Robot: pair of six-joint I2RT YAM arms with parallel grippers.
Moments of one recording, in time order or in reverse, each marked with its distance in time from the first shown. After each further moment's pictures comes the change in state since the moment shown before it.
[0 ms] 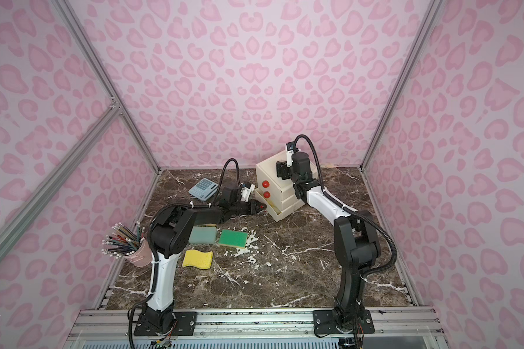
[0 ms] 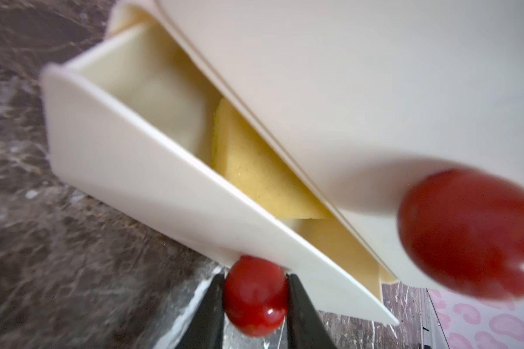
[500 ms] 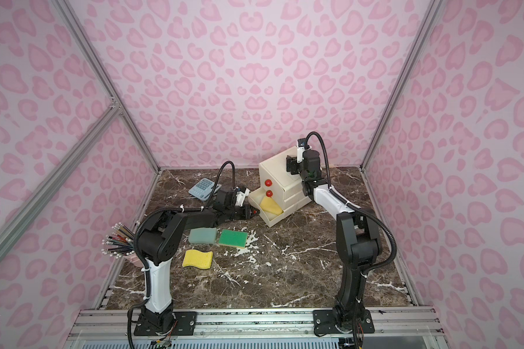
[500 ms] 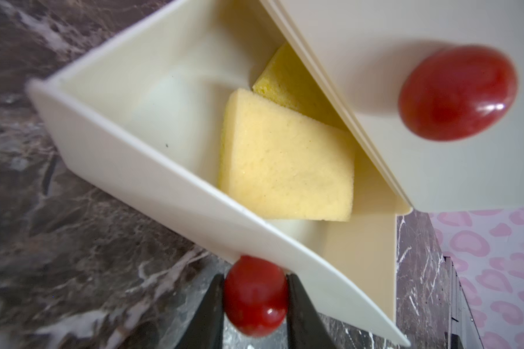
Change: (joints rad) left arm 0.006 -0.123 -0.111 -0.117 -0.081 0.092; right arm -0.093 0.029 -0.005 0.100 -0.030 0.003
